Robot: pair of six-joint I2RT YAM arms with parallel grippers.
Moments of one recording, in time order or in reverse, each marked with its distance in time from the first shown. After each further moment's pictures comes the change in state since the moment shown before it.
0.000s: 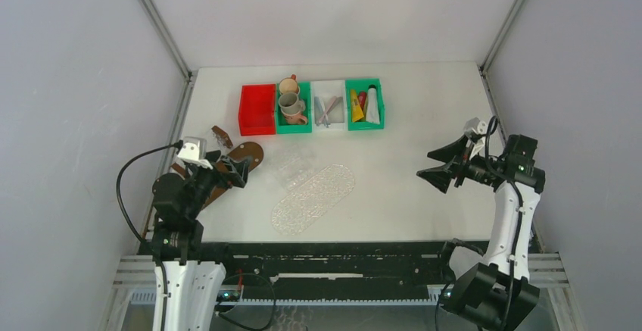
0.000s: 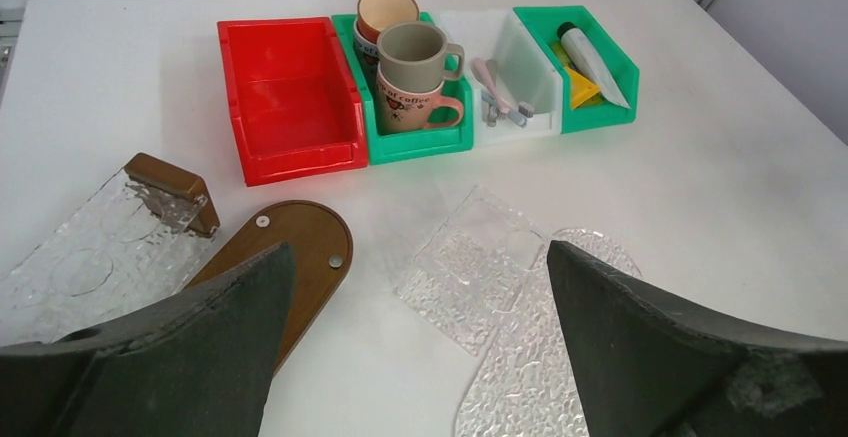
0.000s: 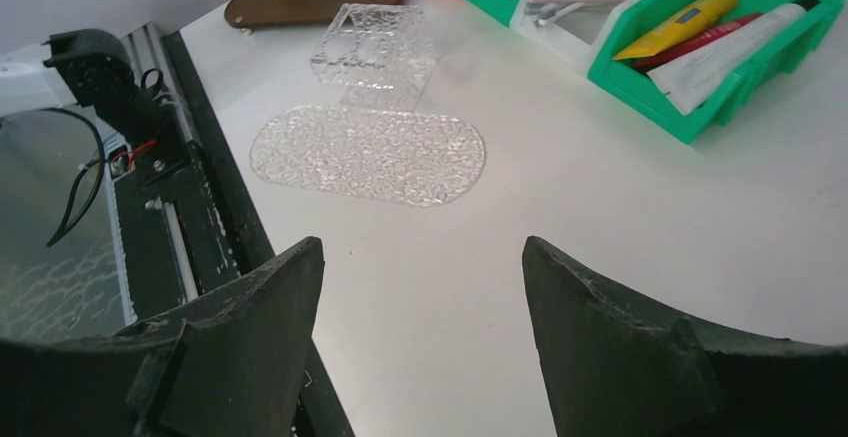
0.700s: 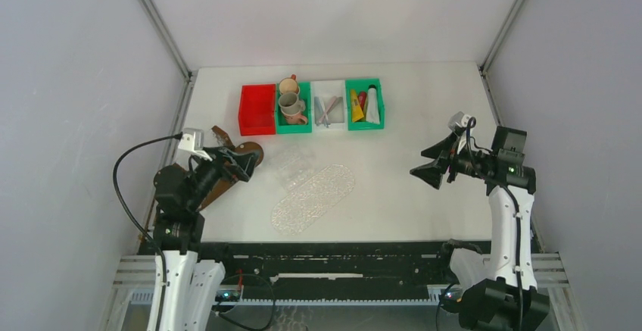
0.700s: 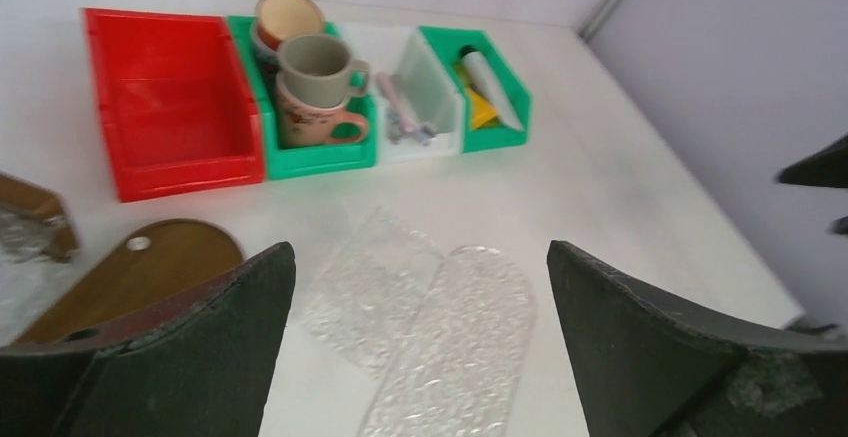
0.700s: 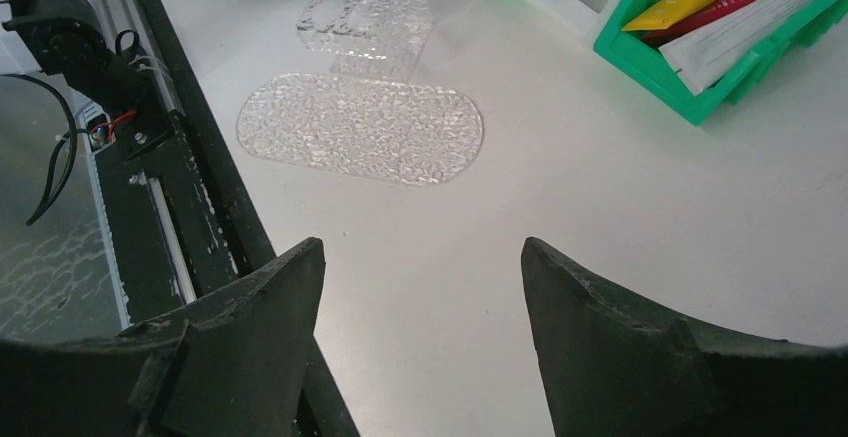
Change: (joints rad) left arm -0.019 0.063 0.000 0.096 0.095 -0.169; right arm 0.181 -0.036 0.000 0.213 0.181 0.262
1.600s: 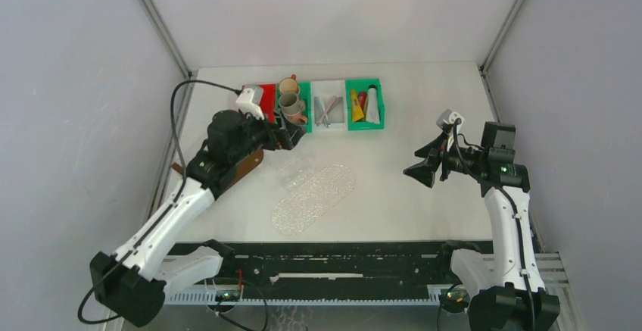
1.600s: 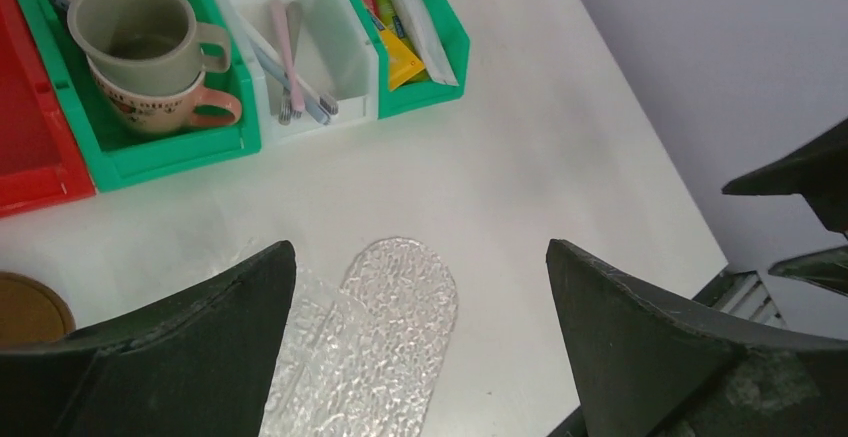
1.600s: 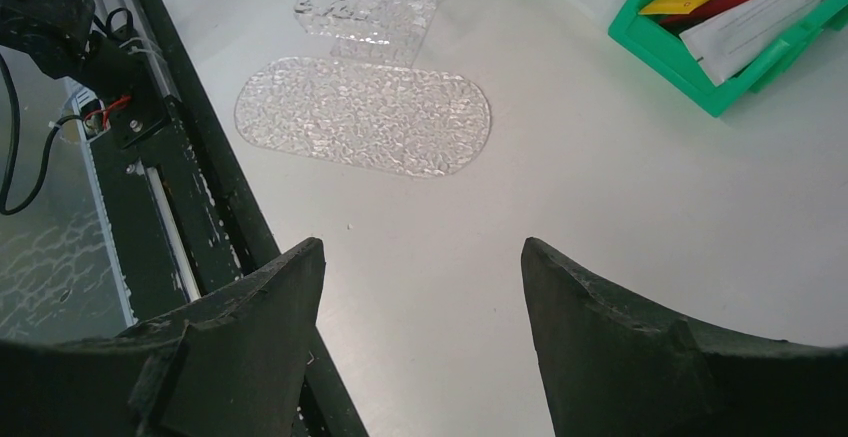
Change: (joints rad) left arm -0.463 0.542 0.274 0.100 -0.271 -0.137; right arm 0.130 -0.011 0.000 0.088 0.119 0.132
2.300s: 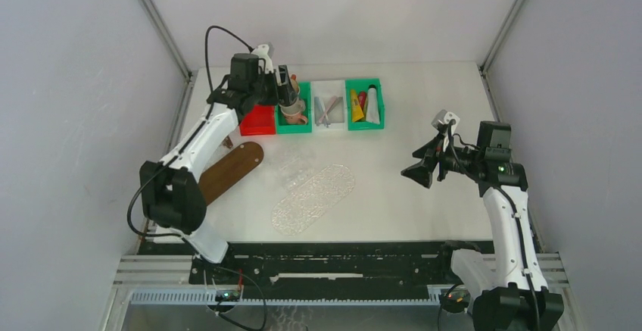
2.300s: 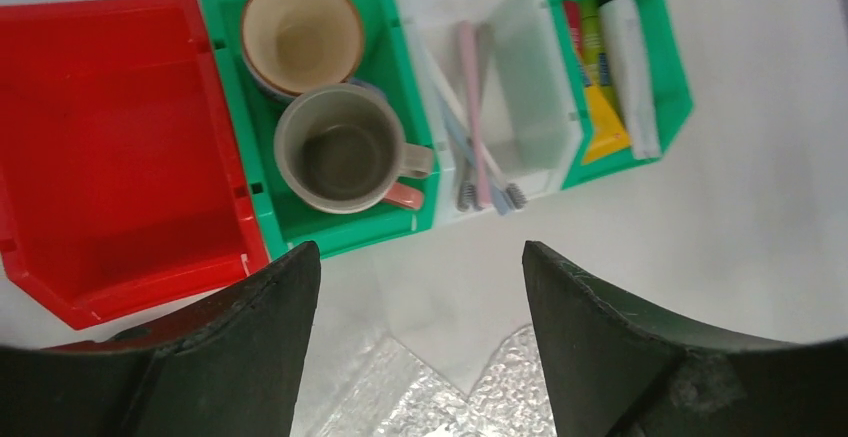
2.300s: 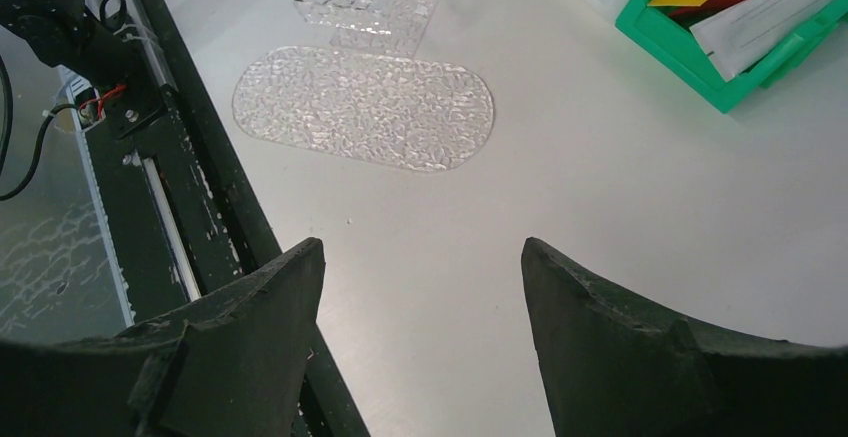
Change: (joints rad) left arm 0.157 0.649 0.590 -0.243 -0.027 0.167; right arm 0.042 0.004 0.000 0.008 0.042 0.011
